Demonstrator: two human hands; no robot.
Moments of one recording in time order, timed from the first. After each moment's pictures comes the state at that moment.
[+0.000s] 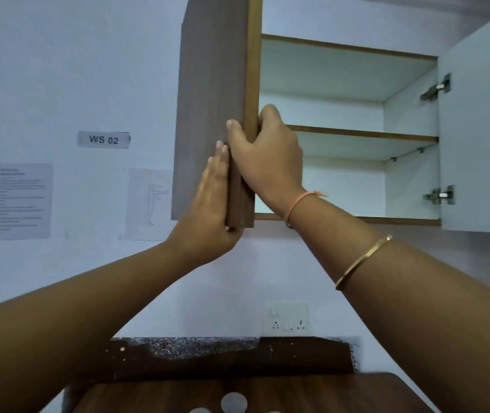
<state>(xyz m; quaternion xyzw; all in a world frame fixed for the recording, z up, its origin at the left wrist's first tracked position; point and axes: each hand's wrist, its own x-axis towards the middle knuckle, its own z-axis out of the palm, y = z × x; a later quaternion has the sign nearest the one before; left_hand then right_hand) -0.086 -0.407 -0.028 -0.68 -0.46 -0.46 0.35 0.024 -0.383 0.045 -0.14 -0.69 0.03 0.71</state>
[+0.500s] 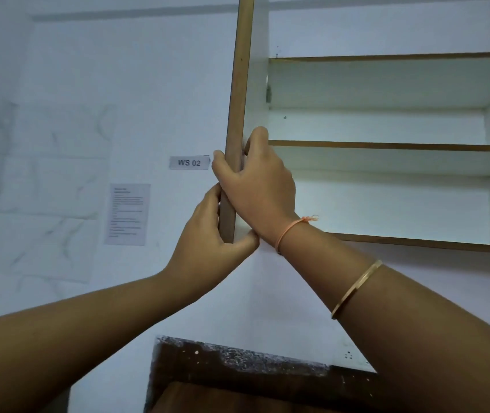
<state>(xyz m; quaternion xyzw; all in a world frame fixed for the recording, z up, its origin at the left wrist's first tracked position) -0.122 -0.515 -0.043 -0.56 -0.51 -0.60 0.25 -0.058 -0.458 0.031 -0.06 -0.74 0.03 0.67</state>
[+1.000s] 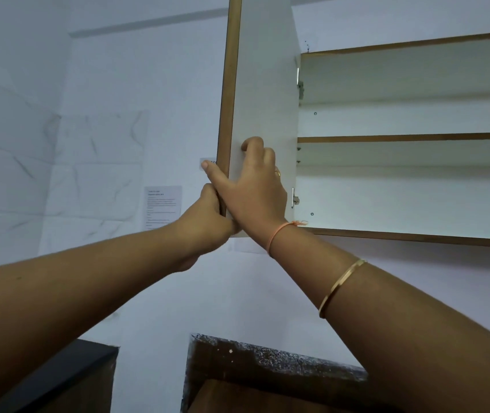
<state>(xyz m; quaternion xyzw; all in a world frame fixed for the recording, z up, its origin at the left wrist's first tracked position) -0.173 -0.571 -0.010 -0.52 -0.63 -0.58 0.03 -0.129 -0.494 0.021 -0.08 -0.75 0.09 0.65</state>
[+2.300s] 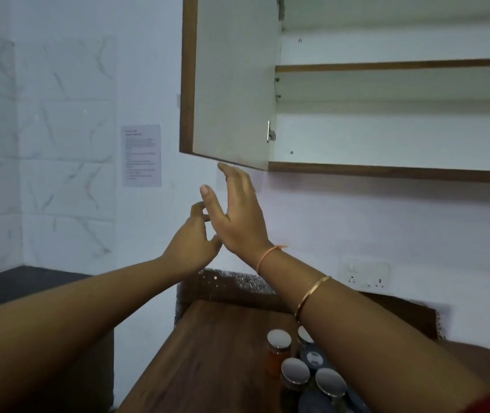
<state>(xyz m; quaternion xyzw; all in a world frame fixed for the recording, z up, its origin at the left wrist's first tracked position) -0.175 -0.512 -0.157 -0.47 -0.74 -0.45 0.20 -0.101 -0.441 -0.123 0.01 -0.80 0.17 0.57</state>
